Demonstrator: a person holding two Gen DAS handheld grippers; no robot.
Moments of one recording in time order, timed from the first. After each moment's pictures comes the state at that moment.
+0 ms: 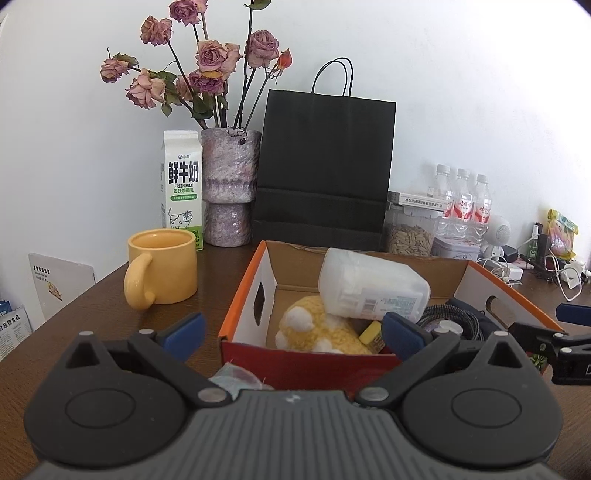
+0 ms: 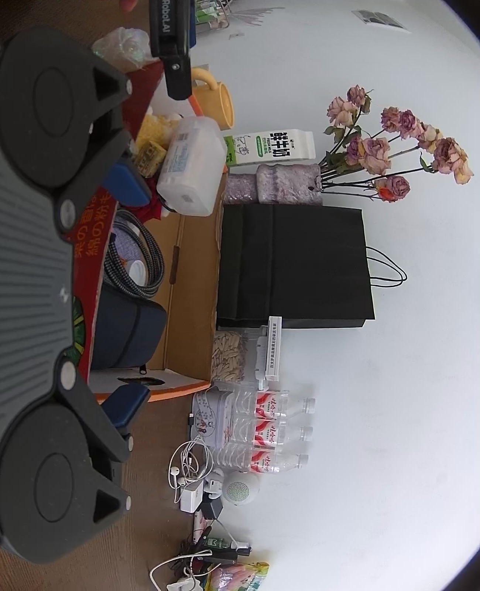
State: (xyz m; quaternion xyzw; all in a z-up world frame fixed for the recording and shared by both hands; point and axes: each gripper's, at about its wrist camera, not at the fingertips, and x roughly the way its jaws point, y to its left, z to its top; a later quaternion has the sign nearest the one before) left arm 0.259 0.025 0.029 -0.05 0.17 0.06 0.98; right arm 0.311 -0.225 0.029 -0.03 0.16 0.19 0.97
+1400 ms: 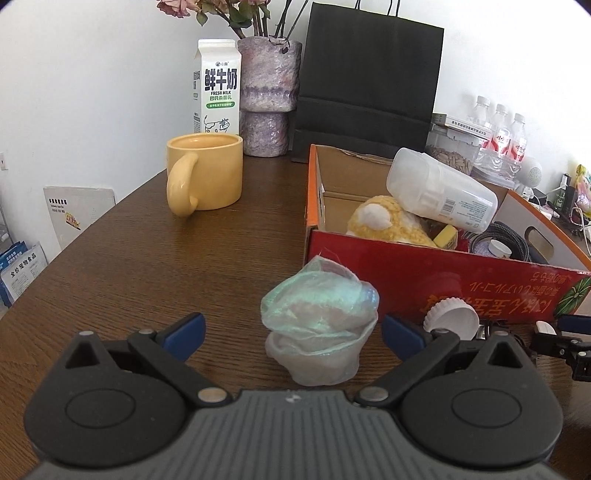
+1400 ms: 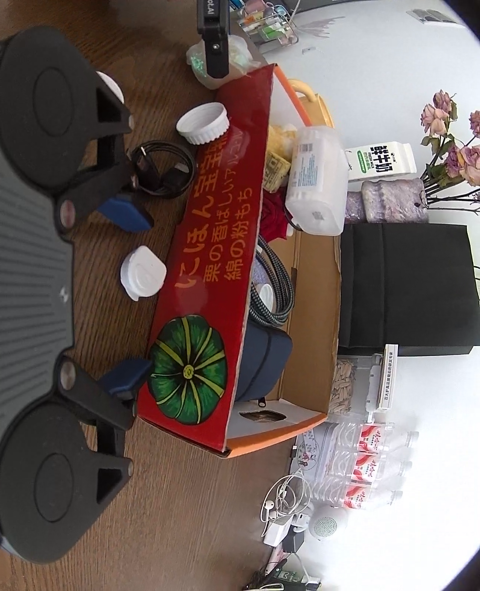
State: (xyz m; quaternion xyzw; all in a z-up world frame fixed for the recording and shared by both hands) left arm 0.258 0.068 -0.003 -0.07 0.30 0.08 0.95; right arm 0.319 -0.217 -0.013 -0.06 0.32 0.22 0.92
